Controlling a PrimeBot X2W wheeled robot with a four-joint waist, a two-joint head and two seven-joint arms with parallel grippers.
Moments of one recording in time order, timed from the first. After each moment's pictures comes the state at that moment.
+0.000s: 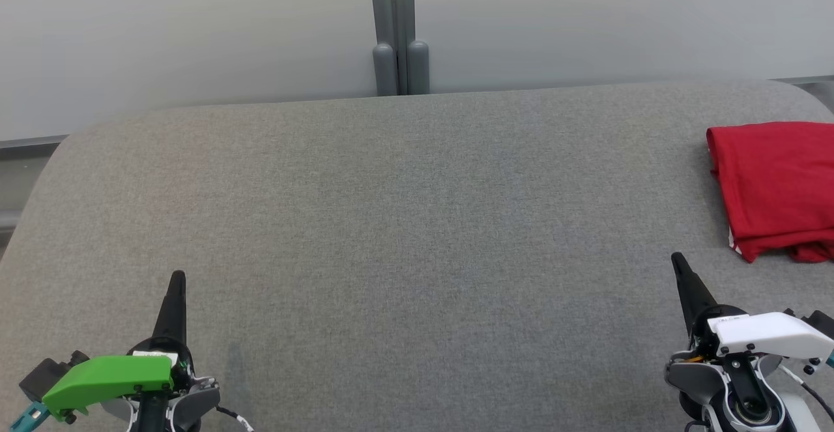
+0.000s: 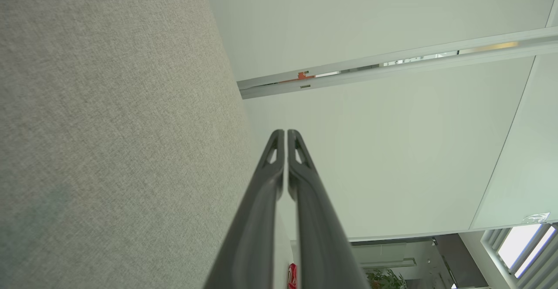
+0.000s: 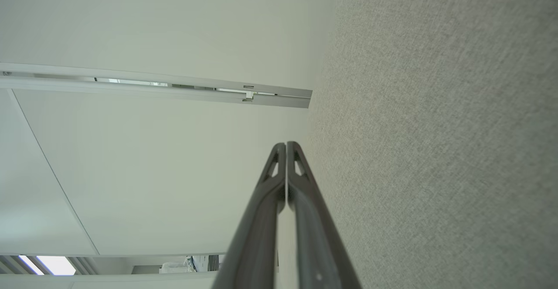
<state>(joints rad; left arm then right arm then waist) -0.09 0.05 0.10 0.26 -1.46 -0.13 0.07 -0.10 -0.05 -0.10 0.26 1.44 0.13 0.07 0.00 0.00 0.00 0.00</state>
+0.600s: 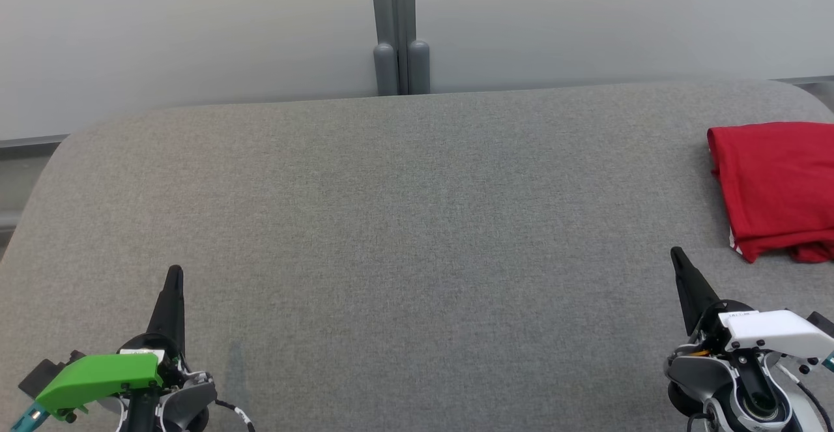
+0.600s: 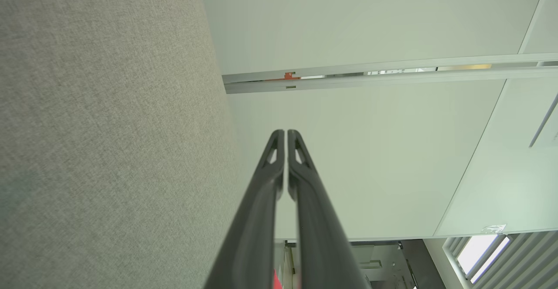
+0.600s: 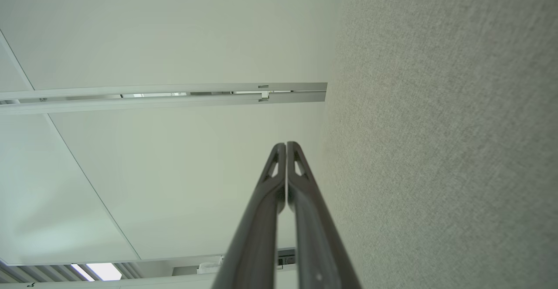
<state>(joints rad) -0.10 0.05 0.11 0.25 -1.58 -0.13 0.11 -0.10 -0.05 -0.11 0.25 1.58 0.13 0.11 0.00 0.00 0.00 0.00</state>
